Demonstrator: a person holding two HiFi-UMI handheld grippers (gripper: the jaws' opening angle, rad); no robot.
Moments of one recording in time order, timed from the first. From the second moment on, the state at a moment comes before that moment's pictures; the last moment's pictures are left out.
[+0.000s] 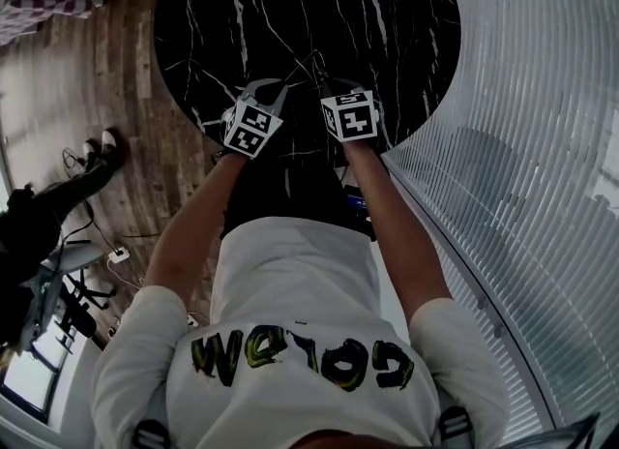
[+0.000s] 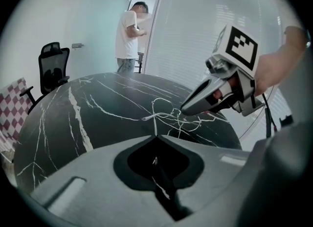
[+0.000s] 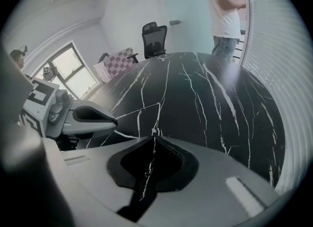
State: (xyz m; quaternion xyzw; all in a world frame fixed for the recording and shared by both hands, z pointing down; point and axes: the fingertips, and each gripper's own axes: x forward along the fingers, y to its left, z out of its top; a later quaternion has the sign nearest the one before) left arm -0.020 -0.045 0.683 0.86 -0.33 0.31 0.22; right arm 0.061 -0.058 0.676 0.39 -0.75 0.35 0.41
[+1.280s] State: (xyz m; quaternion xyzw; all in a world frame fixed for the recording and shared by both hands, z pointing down) left arm -0.048 -0.070 0.697 0.87 -0.32 0.34 0.19; right arm 0.063 -0.056 0.674 0.38 -0.75 0.30 0.45
